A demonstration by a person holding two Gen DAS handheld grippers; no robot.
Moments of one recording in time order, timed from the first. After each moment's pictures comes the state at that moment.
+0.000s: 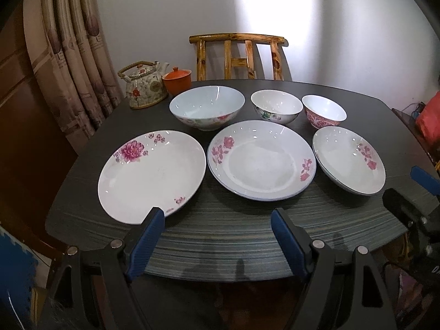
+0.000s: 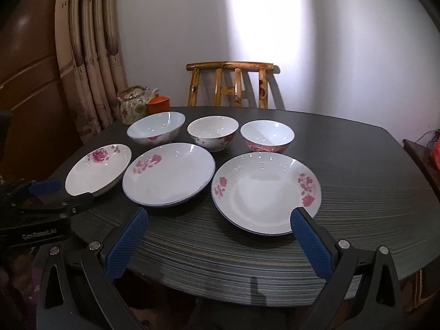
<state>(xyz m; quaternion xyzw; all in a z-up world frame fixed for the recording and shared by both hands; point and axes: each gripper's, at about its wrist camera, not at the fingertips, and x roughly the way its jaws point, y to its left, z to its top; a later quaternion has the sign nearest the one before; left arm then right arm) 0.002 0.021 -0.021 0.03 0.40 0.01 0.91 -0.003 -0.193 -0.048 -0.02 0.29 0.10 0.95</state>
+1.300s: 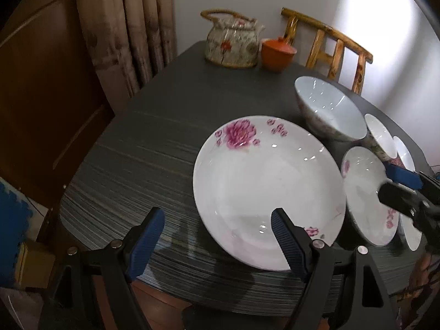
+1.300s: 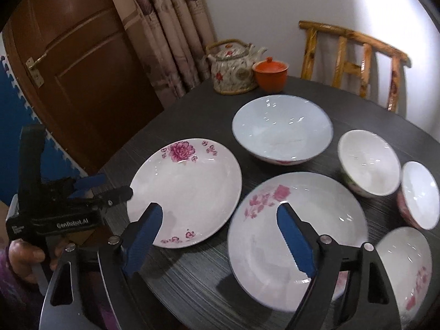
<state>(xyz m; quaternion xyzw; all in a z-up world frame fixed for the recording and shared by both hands) 0.068 0.208 -0.052 -0.11 0.49 0.09 0.86 0.134 -0.023 -0.043 -0.06 0.42 0.33 0.84</state>
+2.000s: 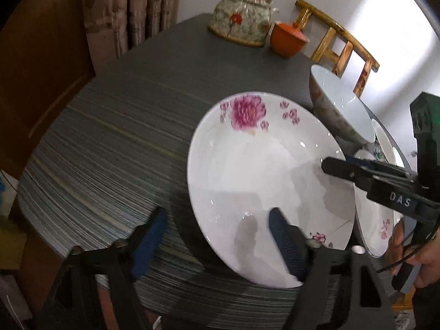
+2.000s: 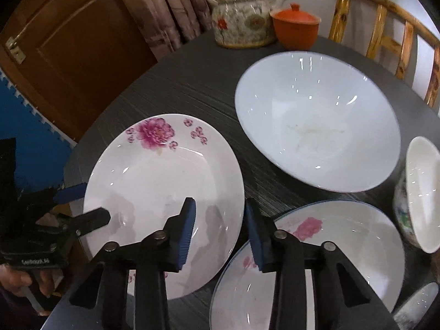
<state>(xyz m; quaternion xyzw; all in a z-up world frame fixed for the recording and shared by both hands) 0.085 0.228 -0.097 -0.19 0.52 0.05 0.83 0.211 0.036 -0.104 -0.10 0.51 0.34 0.78</state>
